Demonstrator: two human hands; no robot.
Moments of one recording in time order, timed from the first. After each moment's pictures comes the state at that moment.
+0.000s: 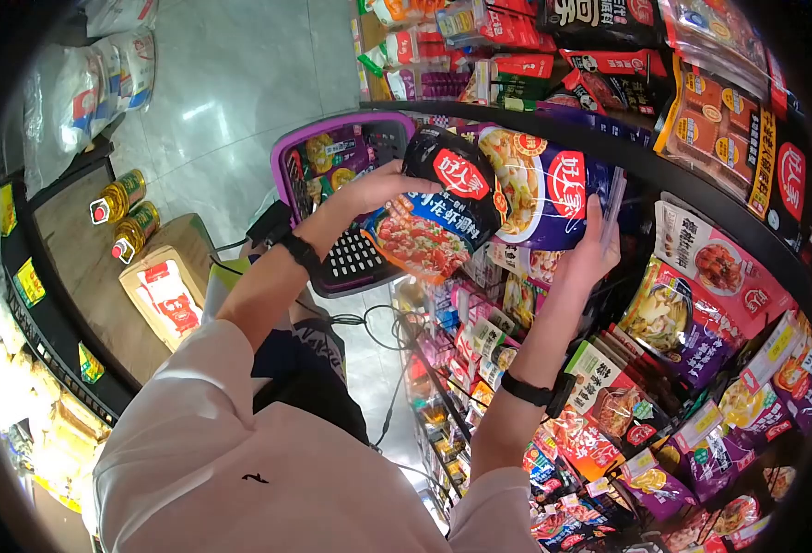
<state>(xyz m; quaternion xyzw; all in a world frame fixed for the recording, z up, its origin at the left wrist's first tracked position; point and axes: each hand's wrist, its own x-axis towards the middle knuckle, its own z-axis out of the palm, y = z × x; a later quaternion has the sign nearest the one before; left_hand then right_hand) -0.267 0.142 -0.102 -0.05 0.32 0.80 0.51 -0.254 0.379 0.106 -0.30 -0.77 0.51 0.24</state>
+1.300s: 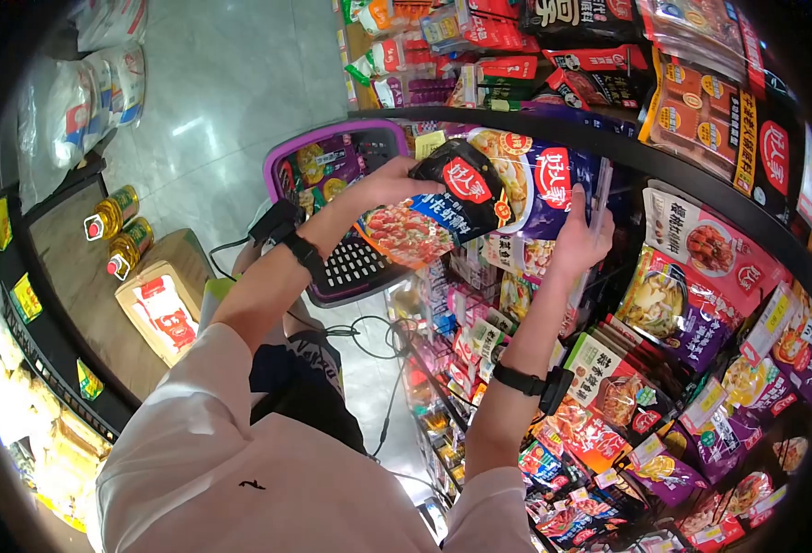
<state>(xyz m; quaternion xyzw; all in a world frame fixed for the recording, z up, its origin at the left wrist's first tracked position) -0.281 0.158 -0.102 0.05 0.52 0.71 0.47 -0.260 0.372 0.105 -0.28 -0.91 0.12 0.28</state>
